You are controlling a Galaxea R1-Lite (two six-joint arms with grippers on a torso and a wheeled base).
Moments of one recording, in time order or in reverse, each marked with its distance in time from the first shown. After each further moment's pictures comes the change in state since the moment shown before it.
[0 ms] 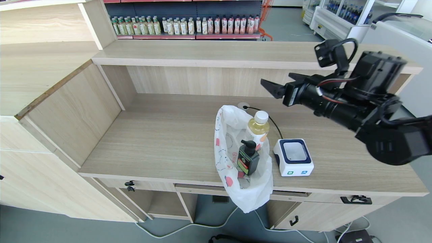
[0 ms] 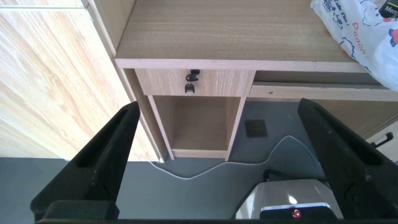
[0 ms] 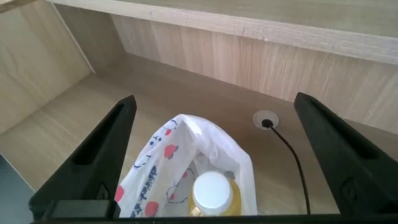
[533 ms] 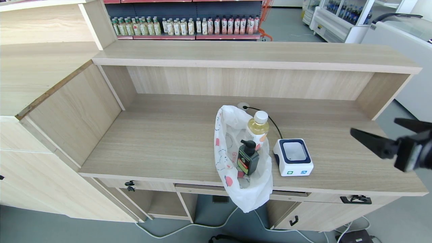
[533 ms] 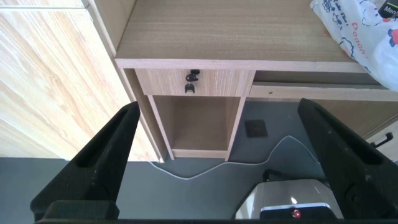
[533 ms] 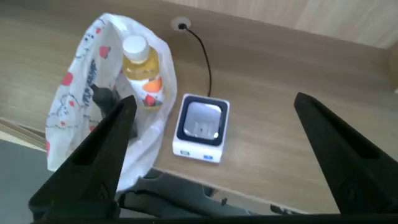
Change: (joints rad) left arm 0.000 0.000 0.000 0.000 0.000 0.000; right arm -0.034 -0.716 0.499 0.494 -0.336 -0.063
